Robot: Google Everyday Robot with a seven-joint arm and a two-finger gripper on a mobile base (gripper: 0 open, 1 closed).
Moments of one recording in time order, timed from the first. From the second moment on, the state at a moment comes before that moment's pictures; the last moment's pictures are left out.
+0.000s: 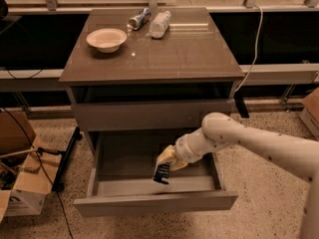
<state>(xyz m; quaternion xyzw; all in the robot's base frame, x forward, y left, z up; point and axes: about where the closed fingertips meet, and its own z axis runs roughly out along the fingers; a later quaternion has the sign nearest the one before) 0.564 -0.034 0.532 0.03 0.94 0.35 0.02</state>
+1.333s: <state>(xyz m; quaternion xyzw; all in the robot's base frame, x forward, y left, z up) 0.611 -0.182 0.846 -0.05 0.93 0.20 0.29</state>
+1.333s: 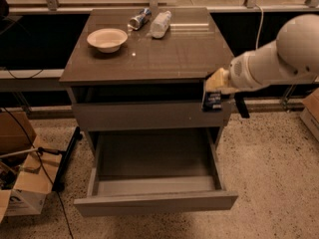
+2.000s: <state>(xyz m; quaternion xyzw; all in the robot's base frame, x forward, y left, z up) 0.667 -0.180 0.941 -0.07 0.91 0.18 0.36</state>
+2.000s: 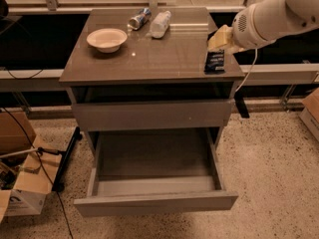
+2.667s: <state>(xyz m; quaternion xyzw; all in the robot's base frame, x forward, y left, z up) 0.706 -0.163 0.922 -0.07 0.91 0.17 0.38</state>
